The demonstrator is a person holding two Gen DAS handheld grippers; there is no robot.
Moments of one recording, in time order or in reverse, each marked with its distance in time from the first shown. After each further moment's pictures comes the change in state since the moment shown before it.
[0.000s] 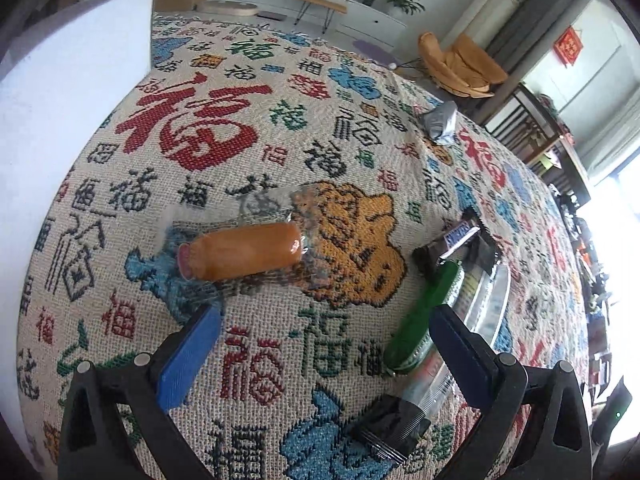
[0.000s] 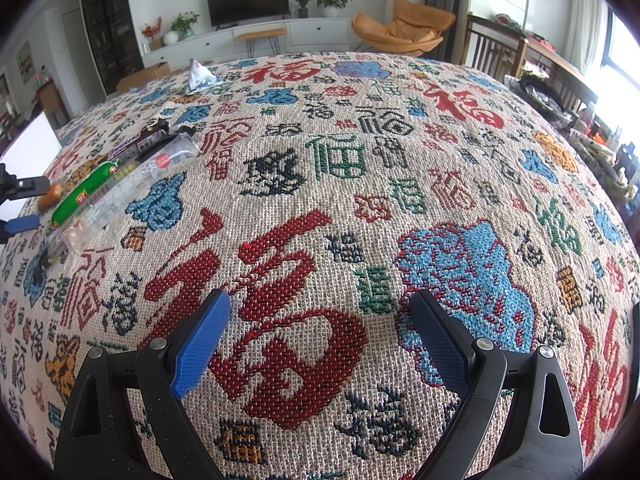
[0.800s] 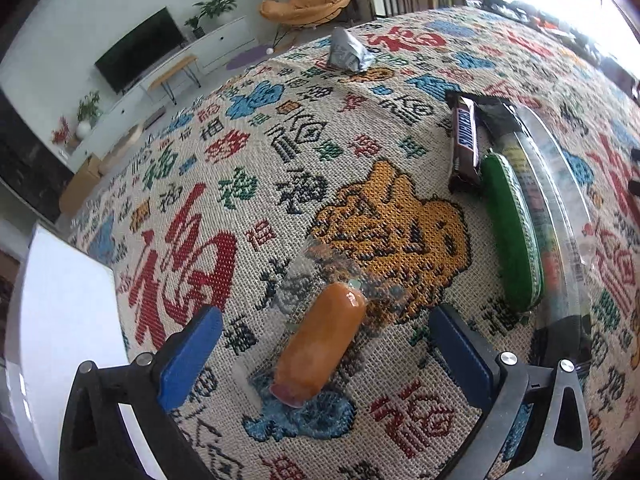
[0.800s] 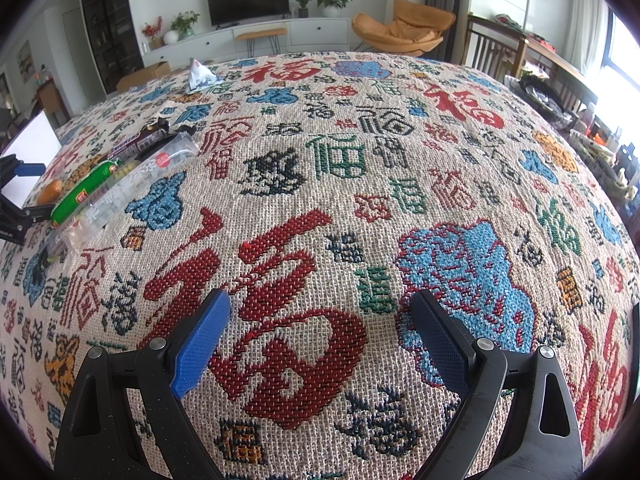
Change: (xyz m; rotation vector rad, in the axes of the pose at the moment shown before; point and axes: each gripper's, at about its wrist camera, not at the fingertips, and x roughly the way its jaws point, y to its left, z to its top) left arm 0.027 -0.011 0.024 0.822 0.032 0.160; right arm 0.000 0.001 0.000 -0.002 0.000 -0.001
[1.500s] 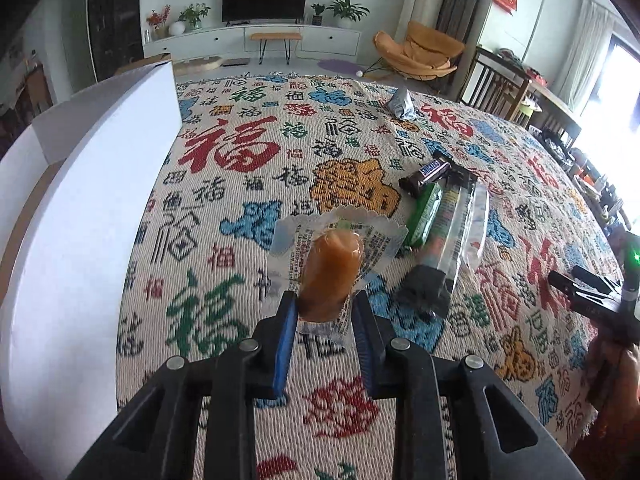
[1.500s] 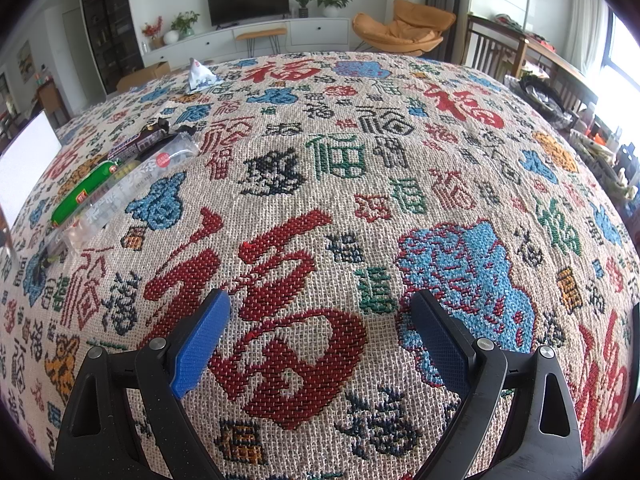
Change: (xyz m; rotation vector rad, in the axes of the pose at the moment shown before) left arm -0.110 -0.040 -0.103 -0.544 -0.140 -0.053; right arm 0.000 0.000 0.000 -0.001 0.000 0.000
